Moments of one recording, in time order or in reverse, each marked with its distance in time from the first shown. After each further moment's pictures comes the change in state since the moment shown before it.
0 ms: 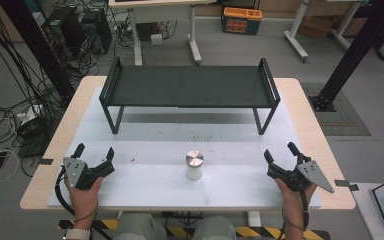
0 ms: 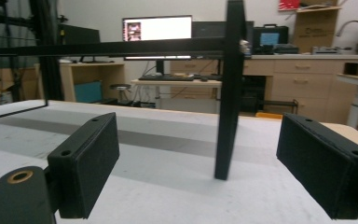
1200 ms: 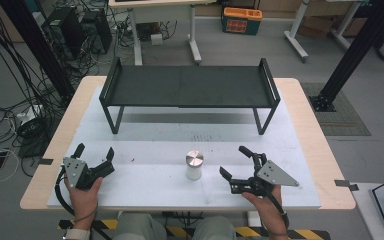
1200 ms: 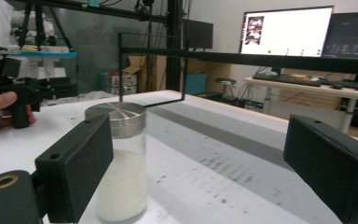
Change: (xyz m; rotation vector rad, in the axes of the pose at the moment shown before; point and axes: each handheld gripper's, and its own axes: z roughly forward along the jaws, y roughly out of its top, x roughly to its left) left arm 0.000 0.000 0.000 -0.002 -0.003 -0.001; right arm 0.033 0.023 0.041 0.035 0.481 -0.010
